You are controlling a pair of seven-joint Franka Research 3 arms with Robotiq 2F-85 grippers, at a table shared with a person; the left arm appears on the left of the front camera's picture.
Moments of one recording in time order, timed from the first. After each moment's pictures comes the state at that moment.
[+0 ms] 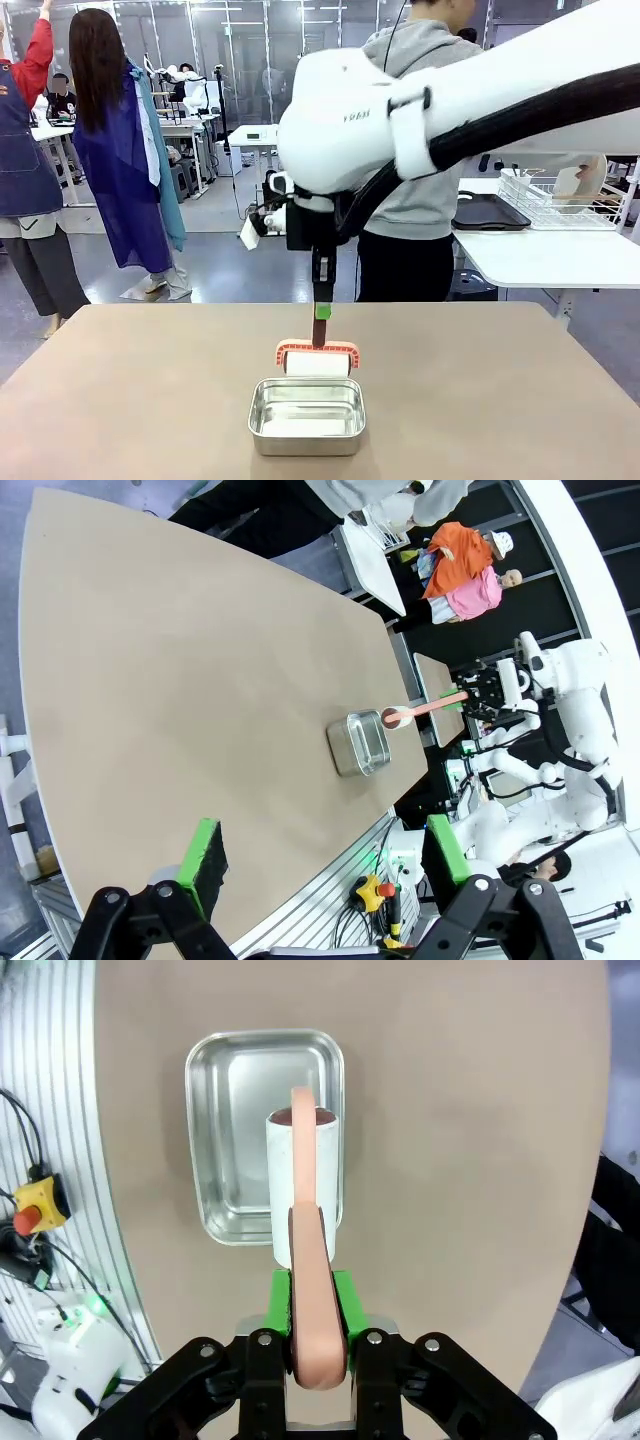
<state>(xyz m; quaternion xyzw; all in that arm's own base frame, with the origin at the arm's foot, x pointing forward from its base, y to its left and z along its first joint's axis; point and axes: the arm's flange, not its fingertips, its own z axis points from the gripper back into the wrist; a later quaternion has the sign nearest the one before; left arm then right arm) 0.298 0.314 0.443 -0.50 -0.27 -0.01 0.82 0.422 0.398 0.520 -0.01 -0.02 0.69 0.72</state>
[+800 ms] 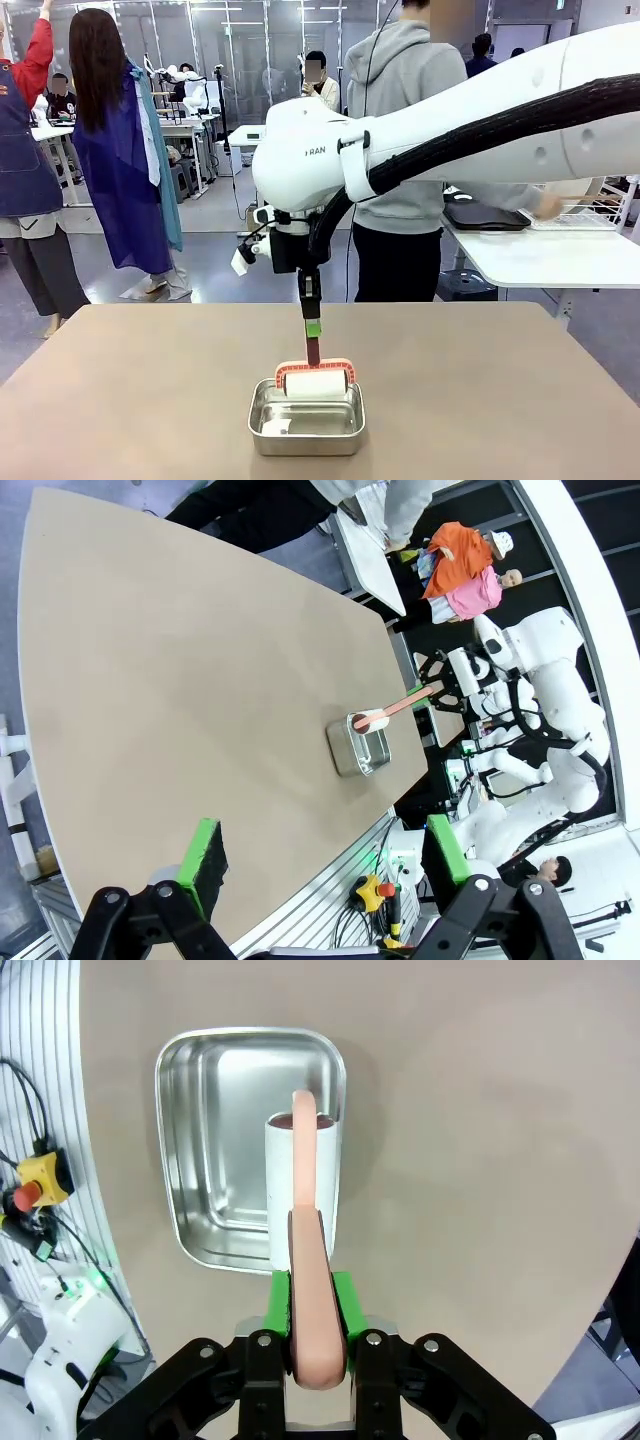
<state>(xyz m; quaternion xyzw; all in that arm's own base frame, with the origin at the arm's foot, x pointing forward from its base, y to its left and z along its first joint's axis) 0.298 0.314 0.443 -0.50 -0.27 -0.01 0.82 0.468 0.430 0.461 0.01 0.07 0.71 0.70</state>
